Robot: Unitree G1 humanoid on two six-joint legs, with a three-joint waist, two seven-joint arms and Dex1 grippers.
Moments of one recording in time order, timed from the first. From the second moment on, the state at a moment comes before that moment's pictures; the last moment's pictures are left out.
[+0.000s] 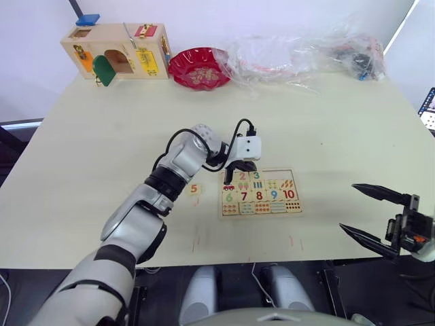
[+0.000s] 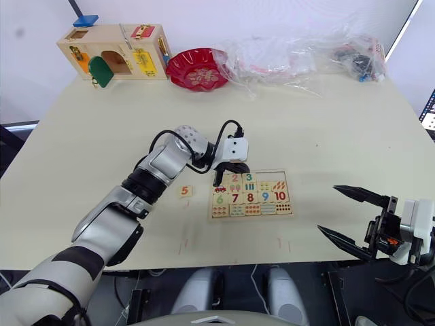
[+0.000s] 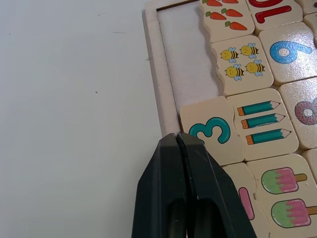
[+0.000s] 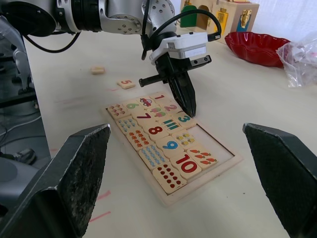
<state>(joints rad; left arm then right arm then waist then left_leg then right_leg) -0.97 0.39 -0.54 0.51 0.13 0.17 -1.21 0.36 -0.67 -0.47 -0.42 0.72 0.03 1.21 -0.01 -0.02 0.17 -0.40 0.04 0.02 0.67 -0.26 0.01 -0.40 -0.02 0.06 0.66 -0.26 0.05</state>
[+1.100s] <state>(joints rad) -0.19 0.43 0.26 -0.16 -0.29 0.44 -0.71 -0.02 -0.62 -0.29 -0.30 0.62 0.19 0.92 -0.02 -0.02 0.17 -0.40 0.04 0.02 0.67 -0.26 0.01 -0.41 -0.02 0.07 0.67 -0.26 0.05</state>
